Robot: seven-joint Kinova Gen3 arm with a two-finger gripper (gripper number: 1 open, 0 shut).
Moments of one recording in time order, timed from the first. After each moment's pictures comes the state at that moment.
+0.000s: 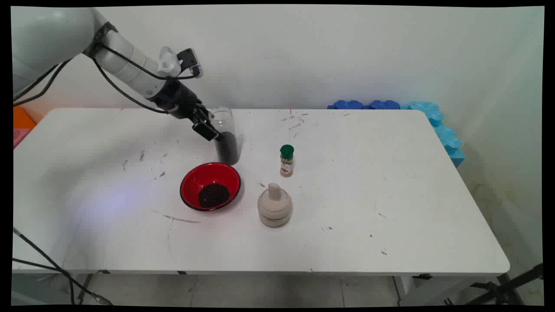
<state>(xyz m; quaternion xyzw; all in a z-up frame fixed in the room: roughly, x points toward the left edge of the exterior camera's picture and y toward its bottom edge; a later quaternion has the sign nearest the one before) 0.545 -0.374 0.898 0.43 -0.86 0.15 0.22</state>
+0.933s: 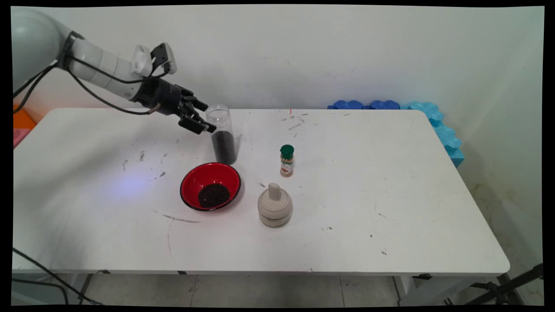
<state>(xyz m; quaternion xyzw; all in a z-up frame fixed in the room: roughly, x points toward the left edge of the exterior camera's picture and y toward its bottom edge) 0.594 -0.345 0.885 0.39 -0.85 0.20 0.30</state>
